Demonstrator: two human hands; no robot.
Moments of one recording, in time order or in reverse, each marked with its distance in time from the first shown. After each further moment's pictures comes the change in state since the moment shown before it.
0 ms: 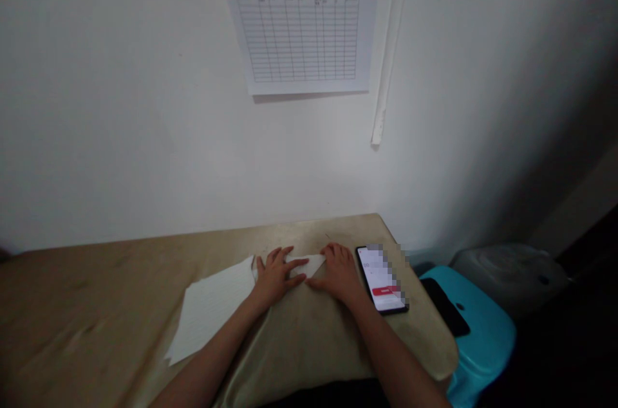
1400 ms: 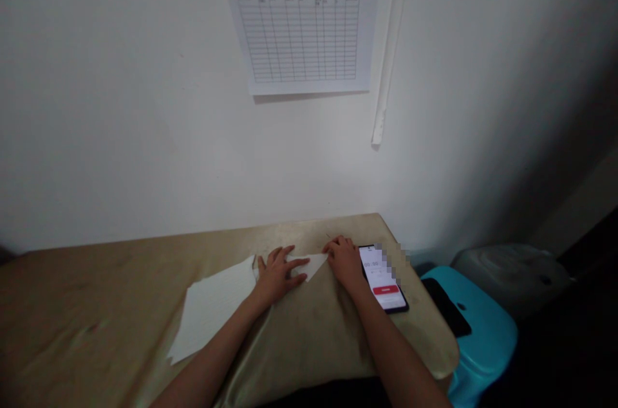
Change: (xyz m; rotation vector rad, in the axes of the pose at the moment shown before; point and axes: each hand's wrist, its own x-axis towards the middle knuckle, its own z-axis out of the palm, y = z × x) left_hand 0.001 0.001 -0.001 -0.027 -0.003 -0.015; right_hand 0.025 0.016 -0.007 -0.039 0.035 0.078
